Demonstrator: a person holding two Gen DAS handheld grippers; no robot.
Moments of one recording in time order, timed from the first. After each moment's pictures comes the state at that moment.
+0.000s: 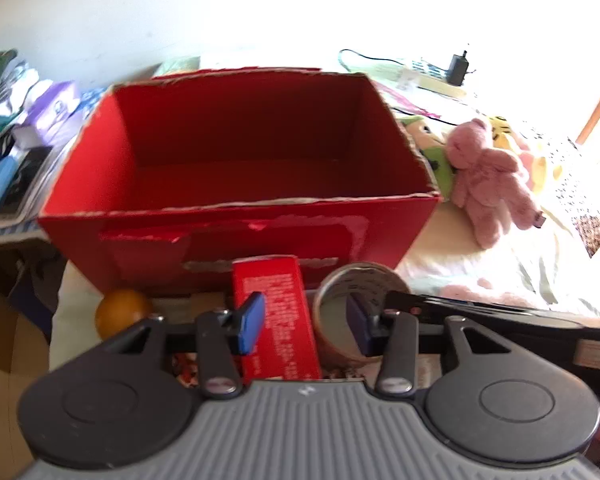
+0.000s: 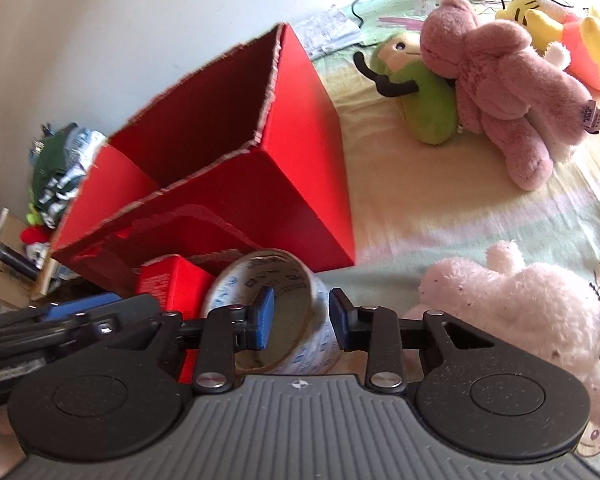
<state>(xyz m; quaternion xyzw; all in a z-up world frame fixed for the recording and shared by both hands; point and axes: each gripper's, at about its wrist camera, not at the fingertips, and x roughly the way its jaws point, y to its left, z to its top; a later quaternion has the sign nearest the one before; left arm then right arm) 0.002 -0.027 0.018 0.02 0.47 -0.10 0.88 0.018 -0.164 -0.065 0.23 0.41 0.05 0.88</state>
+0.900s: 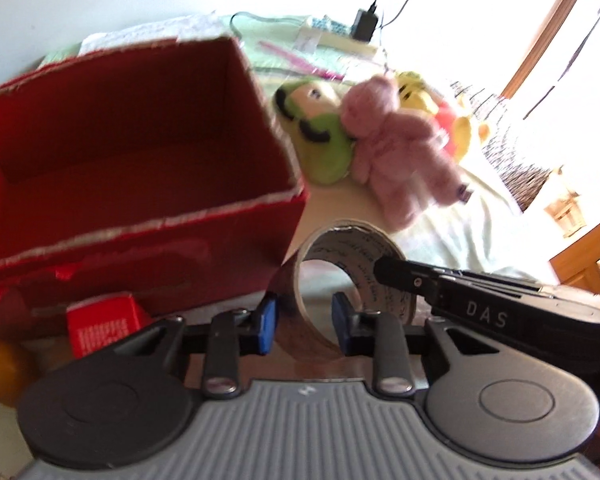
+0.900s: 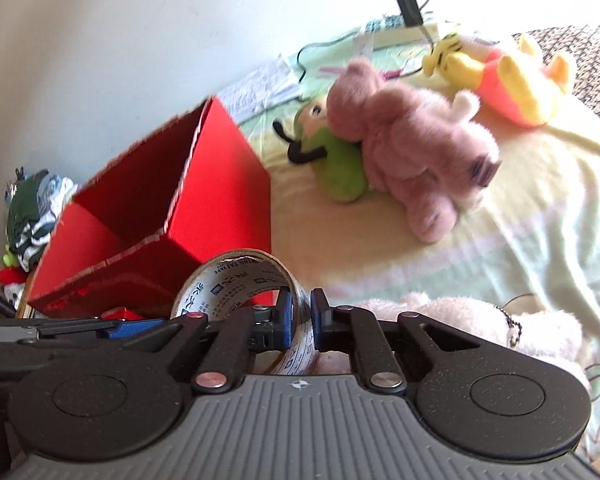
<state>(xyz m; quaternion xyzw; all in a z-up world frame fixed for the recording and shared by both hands) 0.039 -0.087 0.002 -0.01 0.49 -0.25 0.83 -0.012 -0.225 -0.036 0.24 0.37 -0.01 0.90</state>
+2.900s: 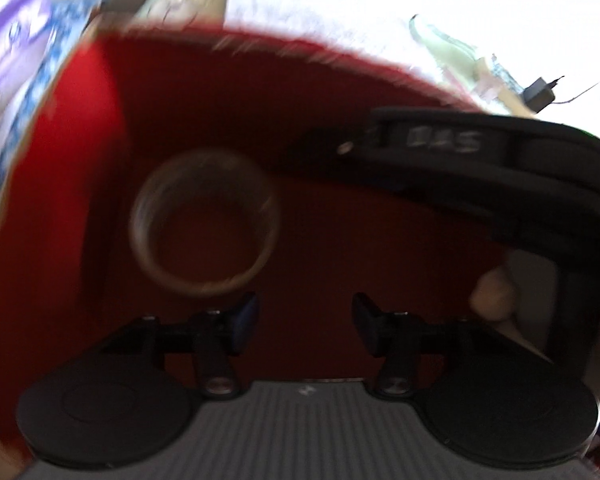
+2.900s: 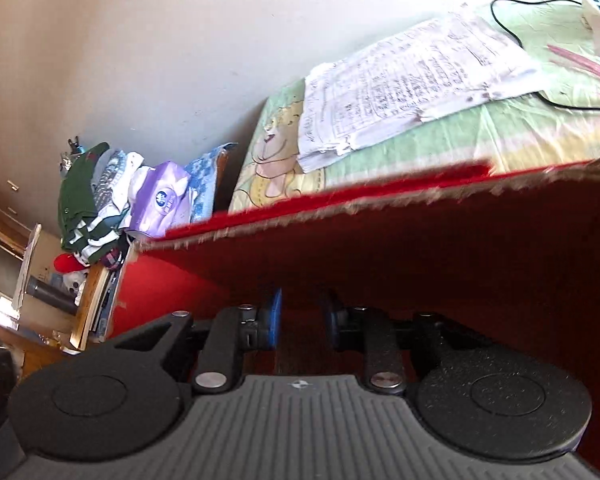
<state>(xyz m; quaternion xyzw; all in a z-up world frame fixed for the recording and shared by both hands) 0.194 0.037 -0.034 -0.10 0.59 -0.11 0.80 0.231 -0.095 -0.042 0.25 0.45 0.15 0.85</state>
